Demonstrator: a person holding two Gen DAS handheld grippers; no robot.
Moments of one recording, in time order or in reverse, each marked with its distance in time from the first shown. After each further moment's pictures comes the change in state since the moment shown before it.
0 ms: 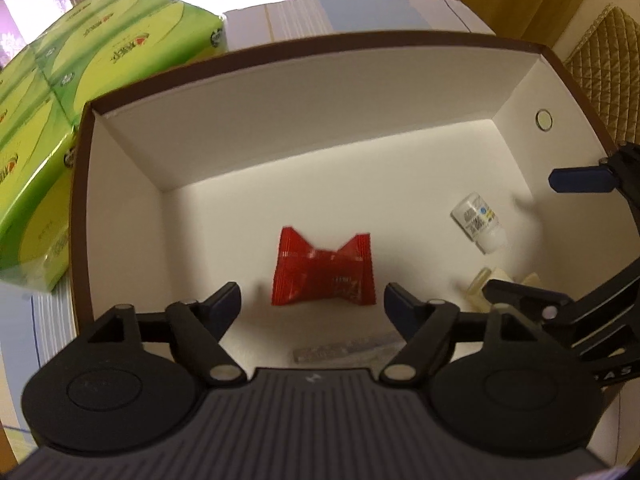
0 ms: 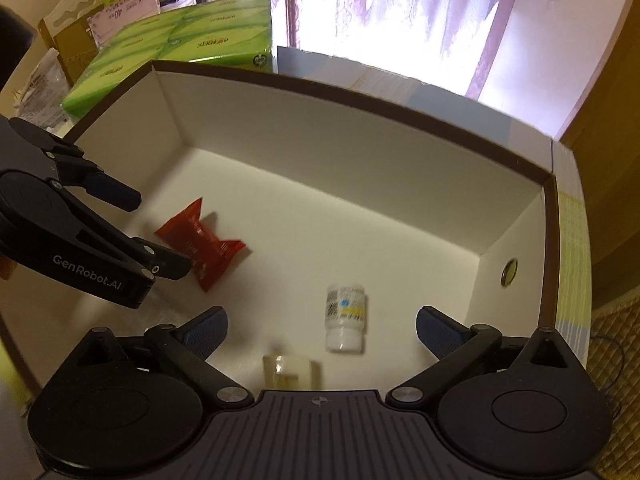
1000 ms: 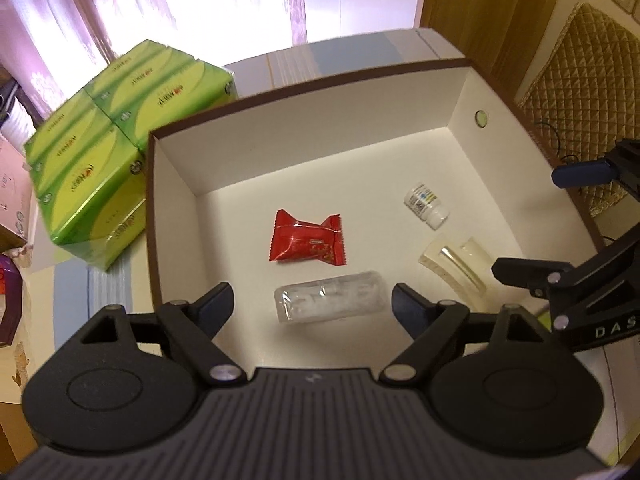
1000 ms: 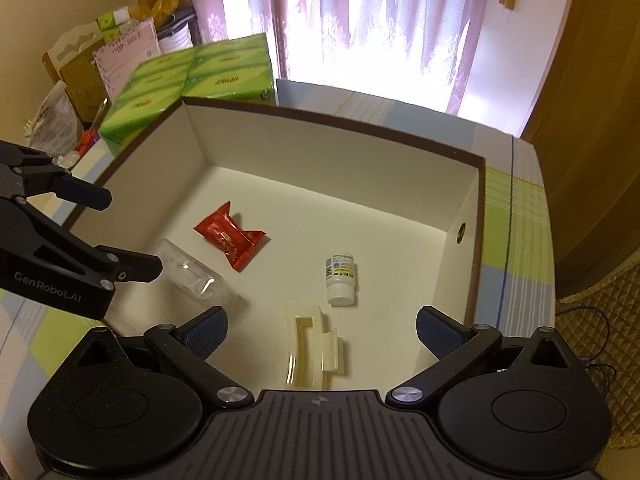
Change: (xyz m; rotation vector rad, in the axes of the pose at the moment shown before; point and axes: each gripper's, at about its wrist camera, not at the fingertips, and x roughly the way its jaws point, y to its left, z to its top) left arm -0.097 -0.041 -0.050 0.047 -0.136 0.086; right arm -0.087 0.012 -0.041 0.056 -0.099 -0.010
